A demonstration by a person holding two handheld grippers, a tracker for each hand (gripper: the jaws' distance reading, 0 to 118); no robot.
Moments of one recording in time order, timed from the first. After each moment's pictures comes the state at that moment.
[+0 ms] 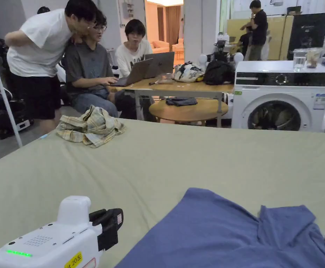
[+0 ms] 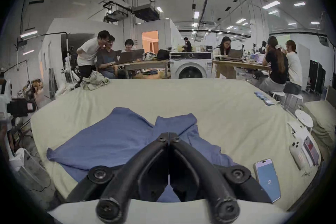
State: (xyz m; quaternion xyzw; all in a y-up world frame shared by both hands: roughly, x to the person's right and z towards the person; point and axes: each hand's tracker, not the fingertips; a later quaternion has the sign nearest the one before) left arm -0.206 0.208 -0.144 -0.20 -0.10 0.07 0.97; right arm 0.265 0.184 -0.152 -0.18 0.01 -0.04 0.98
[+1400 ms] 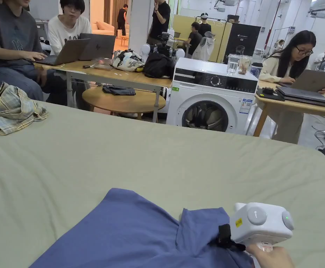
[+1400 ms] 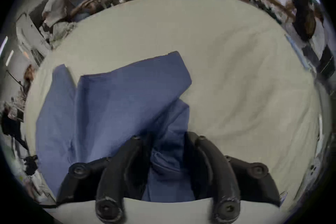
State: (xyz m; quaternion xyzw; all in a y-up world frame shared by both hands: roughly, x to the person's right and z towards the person) left arm -0.190 0.089 -0.189 -0.45 -0.05 -0.01 0.89; right arm 0.342 0.106 -0.402 -0.52 -0.01 -0.04 0.85
